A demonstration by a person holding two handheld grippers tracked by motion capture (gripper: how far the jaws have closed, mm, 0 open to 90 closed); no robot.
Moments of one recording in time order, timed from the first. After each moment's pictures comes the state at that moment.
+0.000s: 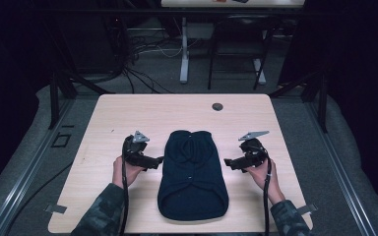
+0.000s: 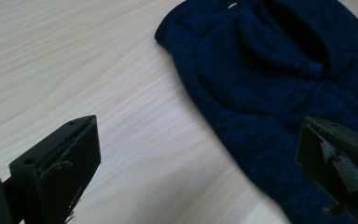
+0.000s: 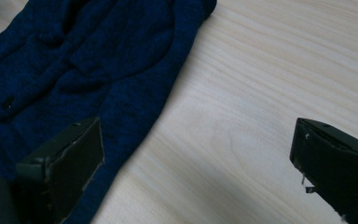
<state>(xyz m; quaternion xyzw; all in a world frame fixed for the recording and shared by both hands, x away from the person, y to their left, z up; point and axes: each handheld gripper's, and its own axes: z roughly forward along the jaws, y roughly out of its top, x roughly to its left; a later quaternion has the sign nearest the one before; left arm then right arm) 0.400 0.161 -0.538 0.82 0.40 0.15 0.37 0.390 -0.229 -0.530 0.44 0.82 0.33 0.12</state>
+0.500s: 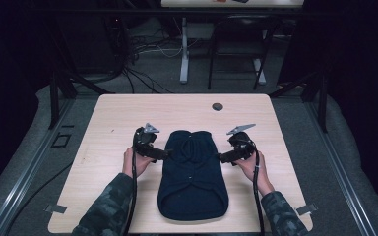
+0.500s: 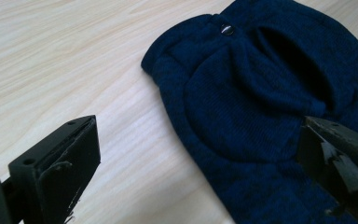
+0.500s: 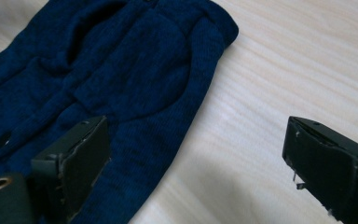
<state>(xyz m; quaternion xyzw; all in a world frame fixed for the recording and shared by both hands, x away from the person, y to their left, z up) 0.432 0.133 -0.536 0.83 0.40 0.13 0.36 0.417 -0.199 -0.530 0.42 0.84 0.32 0.12</state>
